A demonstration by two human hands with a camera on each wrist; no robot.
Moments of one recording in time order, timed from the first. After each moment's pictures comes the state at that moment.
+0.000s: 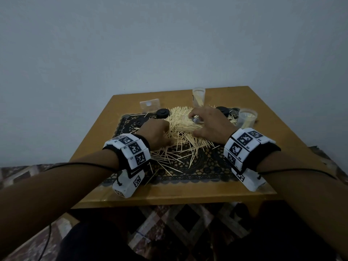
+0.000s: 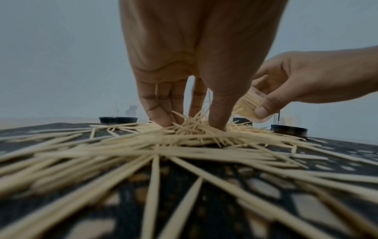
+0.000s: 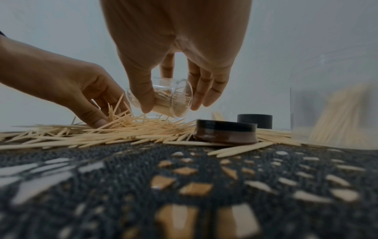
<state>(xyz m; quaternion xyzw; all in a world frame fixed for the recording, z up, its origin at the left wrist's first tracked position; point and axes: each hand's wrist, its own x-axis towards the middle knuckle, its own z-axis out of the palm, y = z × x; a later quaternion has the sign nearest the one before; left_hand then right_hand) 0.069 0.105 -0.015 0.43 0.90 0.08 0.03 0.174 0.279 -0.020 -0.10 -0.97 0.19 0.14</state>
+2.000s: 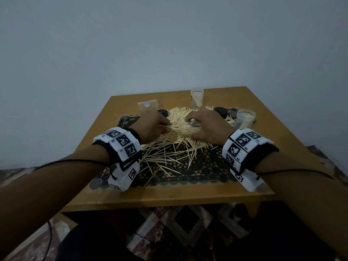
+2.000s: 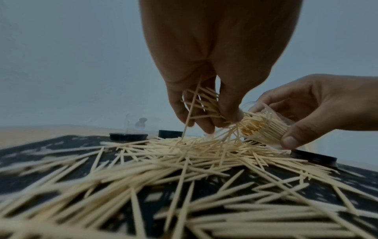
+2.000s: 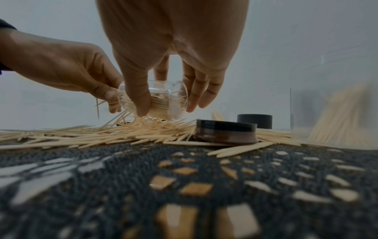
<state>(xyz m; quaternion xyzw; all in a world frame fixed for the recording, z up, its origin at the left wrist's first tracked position) 0.063 0.102 0.008 0.51 0.84 0.17 0.03 0.181 0.272 -0.012 -0.08 -0.97 0.17 0.12</state>
